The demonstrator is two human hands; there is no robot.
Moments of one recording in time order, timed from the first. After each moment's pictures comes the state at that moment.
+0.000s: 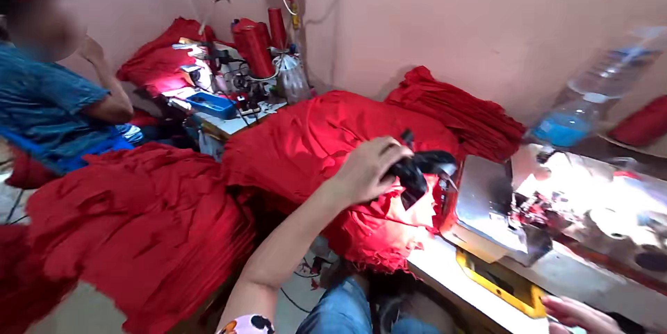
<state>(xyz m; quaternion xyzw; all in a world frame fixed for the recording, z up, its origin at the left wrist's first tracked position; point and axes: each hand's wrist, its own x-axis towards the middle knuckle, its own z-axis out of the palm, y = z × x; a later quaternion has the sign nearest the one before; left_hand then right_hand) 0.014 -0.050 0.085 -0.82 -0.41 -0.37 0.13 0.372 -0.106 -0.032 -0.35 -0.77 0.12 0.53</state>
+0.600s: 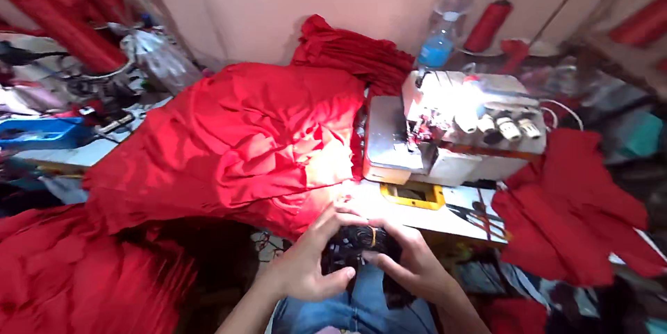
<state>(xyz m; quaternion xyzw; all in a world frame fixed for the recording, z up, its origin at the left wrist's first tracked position) 0.074 -0.129 -0.007 -0.83 -0.25 -0.40 -0.29 0.303 -0.120 -0.042 -0.25 -0.77 0.36 0.46</state>
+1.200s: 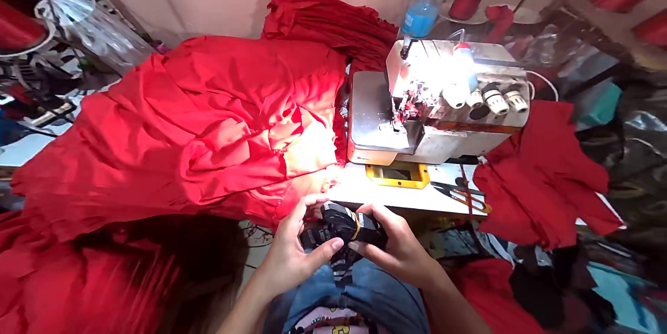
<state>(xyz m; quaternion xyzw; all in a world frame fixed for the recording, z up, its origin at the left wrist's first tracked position) 0.080 -0.144 -0.030 -0.69 -0.36 -0.50 -0.38 0.301 -0.126 -0.050 -0.29 -0.76 0.36 0.46</state>
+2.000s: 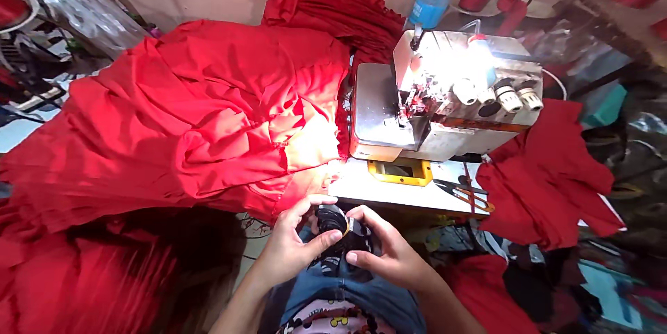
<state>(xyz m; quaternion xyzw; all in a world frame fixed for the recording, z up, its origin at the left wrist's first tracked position) 0.076 -0.140 -0.033 -0.67 -0.37 -0.50 -0.41 0.292 -0.133 -0.064 -0.24 -0.68 0.54 0.44</state>
